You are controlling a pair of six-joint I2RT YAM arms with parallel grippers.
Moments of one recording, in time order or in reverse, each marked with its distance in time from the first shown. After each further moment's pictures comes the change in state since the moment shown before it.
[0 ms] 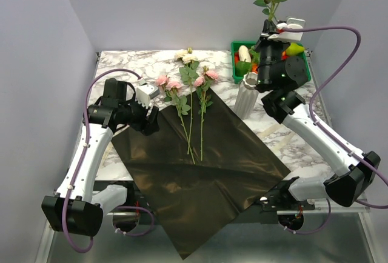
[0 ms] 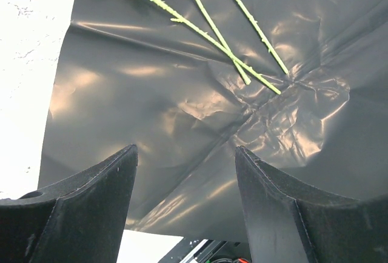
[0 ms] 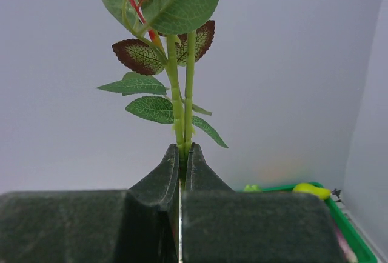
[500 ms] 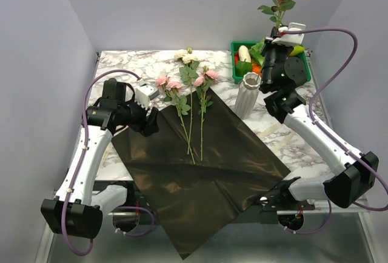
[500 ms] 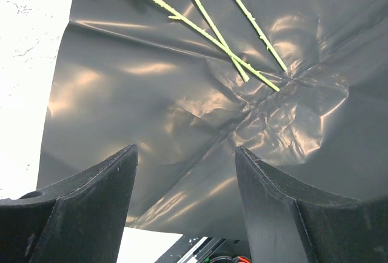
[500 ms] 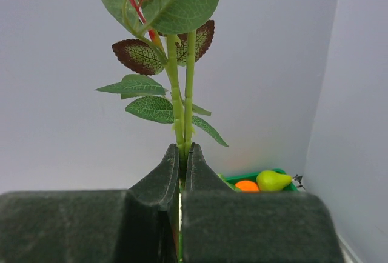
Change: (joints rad) left arm 0.000 -0.022 -0.006 -0.012 0.000 0.006; right arm -0.101 -0.018 -0.100 0.026 0.002 -0.010
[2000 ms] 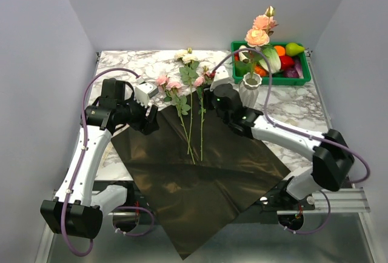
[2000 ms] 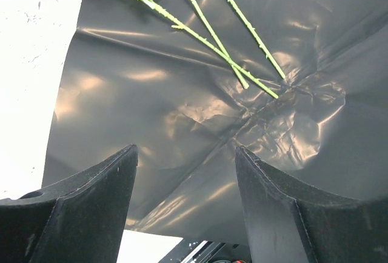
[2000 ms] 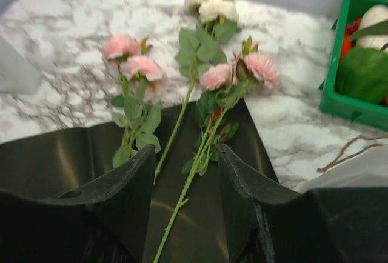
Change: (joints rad) left arm 0.000 0.000 0.021 0.010 0.000 -0.019; right arm 0.299 0.126 -0.221 -0.401 -0.225 0.439
